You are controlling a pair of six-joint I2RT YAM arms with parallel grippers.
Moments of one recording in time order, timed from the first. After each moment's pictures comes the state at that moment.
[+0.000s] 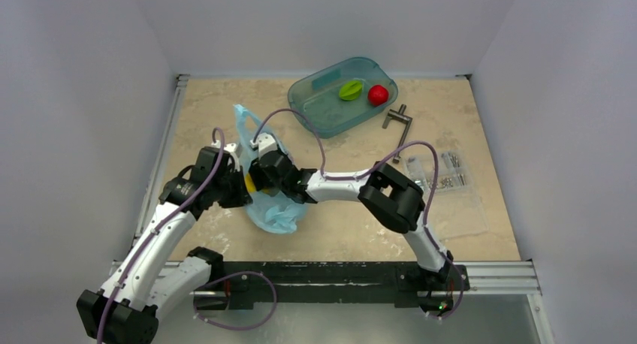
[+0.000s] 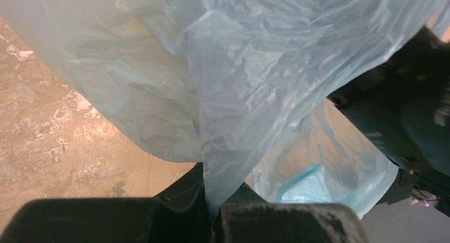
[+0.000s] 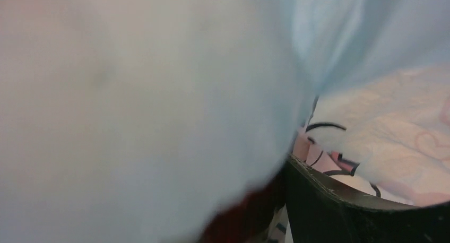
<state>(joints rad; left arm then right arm) -0.33 0.87 0.82 -0.91 0.12 -0.45 1.08 2.18 1.47 0.21 0.38 0.25</state>
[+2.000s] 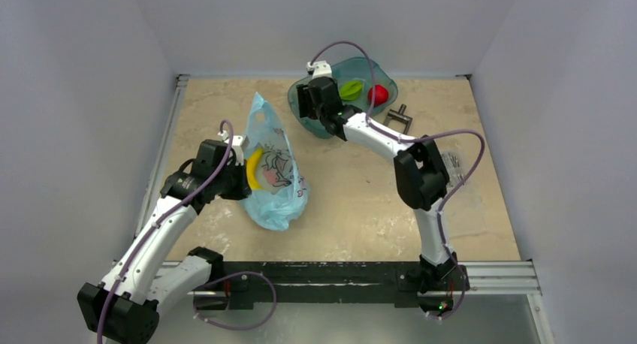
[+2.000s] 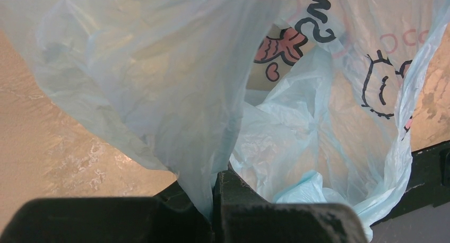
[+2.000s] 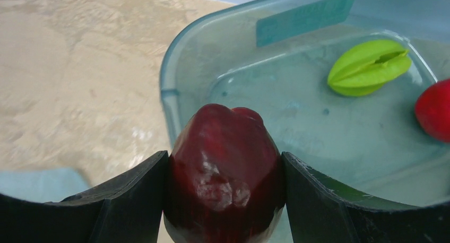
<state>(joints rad) -0.33 0.92 0.87 -0.86 0.10 -0.28 0.68 2.05 1.66 -0.05 0.38 0.23</state>
